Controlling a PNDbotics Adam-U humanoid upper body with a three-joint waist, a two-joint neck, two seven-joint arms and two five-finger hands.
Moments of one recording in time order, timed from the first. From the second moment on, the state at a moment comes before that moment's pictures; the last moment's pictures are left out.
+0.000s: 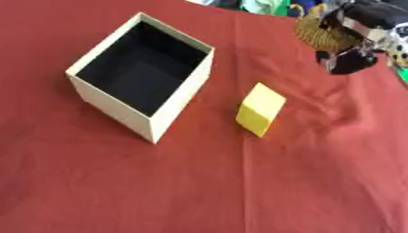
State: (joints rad) left arm -0.31 0.28 0.00 -1.99 -0.12 -0.19 0.03; right arm -0.61 -0.89 0.08 -1.84 0.91 0.35 0.74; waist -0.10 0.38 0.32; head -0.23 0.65
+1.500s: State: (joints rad) left arm -0.31 0.28 -0.01 -1.99 -0.11 -0.19 0.01; right arm -1.16 -0.48 0.33 -1.57 0.97 0.16 0.91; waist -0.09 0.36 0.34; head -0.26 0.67
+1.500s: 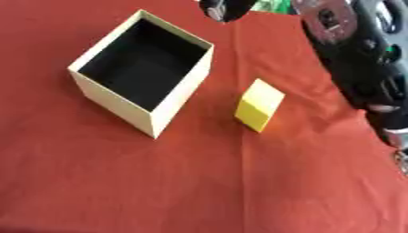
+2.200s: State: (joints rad) left arm -0.31 0.28 -0.02 -1.99 -0.09 -0.19 0.00; right arm -1.21 -0.29 0.38 -1.42 0.99 0.12 0.89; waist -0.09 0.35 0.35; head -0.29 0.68
